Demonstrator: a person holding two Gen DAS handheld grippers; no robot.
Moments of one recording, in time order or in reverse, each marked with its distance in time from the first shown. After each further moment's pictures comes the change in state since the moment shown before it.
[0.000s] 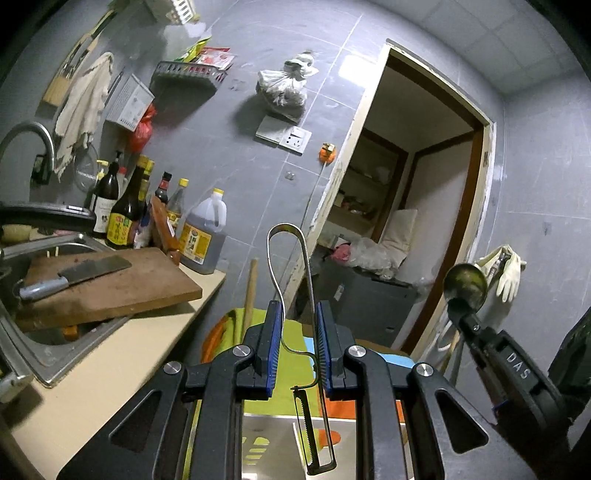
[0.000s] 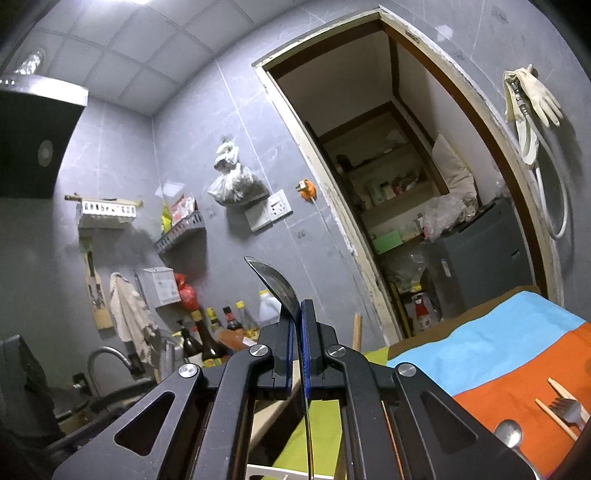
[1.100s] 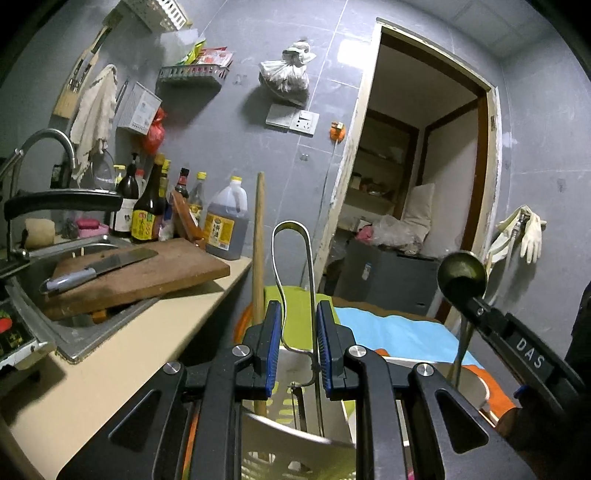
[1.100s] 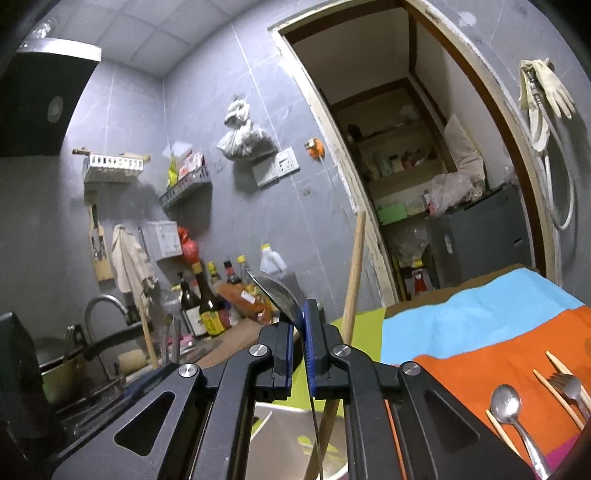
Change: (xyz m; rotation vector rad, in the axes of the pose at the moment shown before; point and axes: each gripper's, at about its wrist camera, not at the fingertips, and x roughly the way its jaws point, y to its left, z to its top) left arm -0.010 -0.011 -0.051 0.096 0.040 0.108; right arm -0.010 0.004 -0.035 -0.084 0.150 0.023
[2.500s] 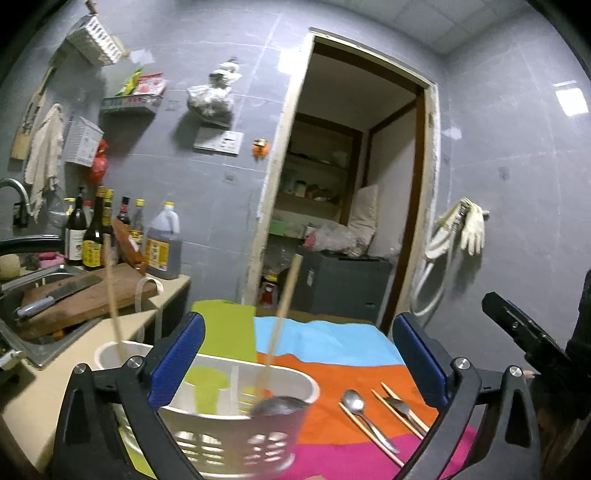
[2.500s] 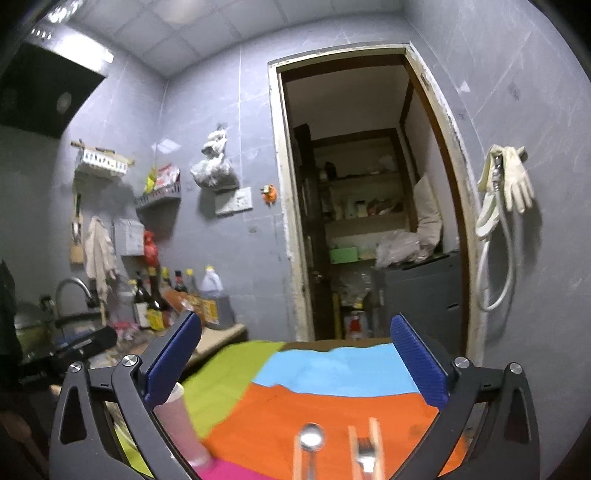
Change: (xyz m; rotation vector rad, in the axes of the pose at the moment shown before) left arm -0.040 -0.121 0.010 0.105 -0.027 -0.170; right arm -0.130 -0.094 0.074 -0.236 -0.070 -0.179
